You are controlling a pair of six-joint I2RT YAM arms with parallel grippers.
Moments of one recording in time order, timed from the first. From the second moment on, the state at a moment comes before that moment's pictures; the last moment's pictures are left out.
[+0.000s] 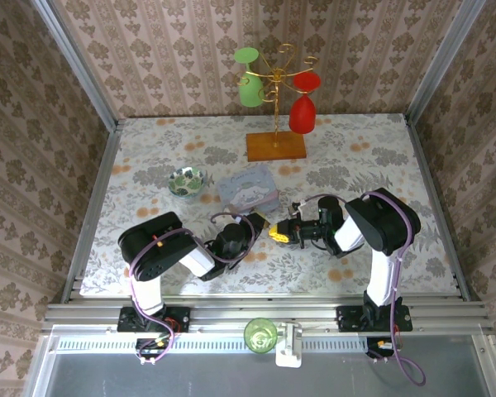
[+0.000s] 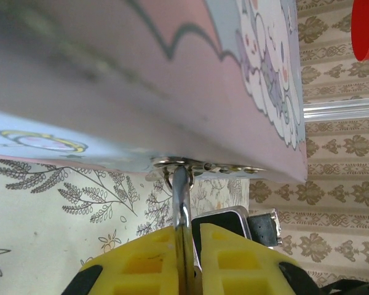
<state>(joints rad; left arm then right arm) -1.01 1.84 0.45 1.11 -0.30 -1.49 0.35 1.94 0.45 1.10 -1.07 1.36</state>
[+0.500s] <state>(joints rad) -1.03 1.85 0.46 1.11 -0.30 -1.48 0.34 1.91 0.42 1.07 -1.03 1.37</state>
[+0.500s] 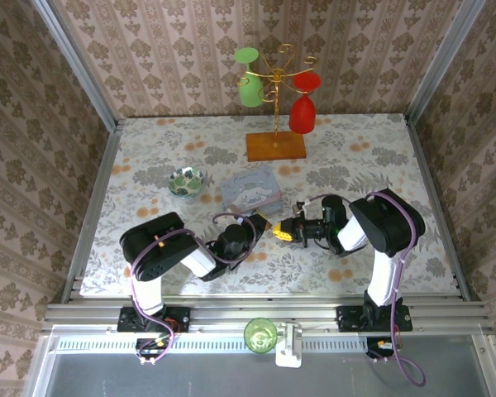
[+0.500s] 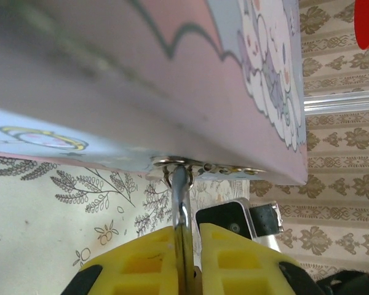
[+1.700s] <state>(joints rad) -1.02 1.82 0.51 1.07 -0.39 -1.53 0.36 1.81 0.47 0.97 -0.95 1.33</state>
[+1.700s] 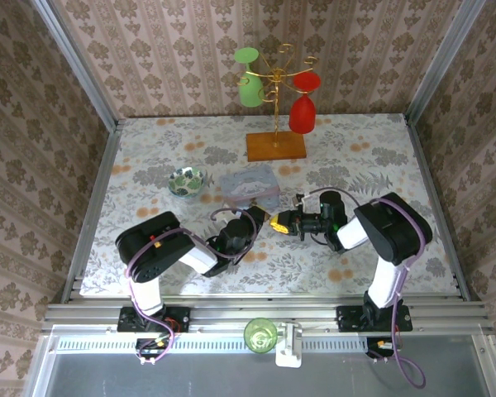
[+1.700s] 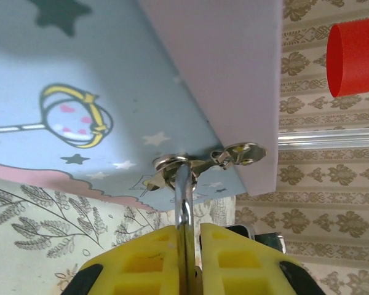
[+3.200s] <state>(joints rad) -1.02 1.85 0.54 1.07 -0.30 -1.58 0.29 1.86 0.50 0.93 -1.12 1.25</state>
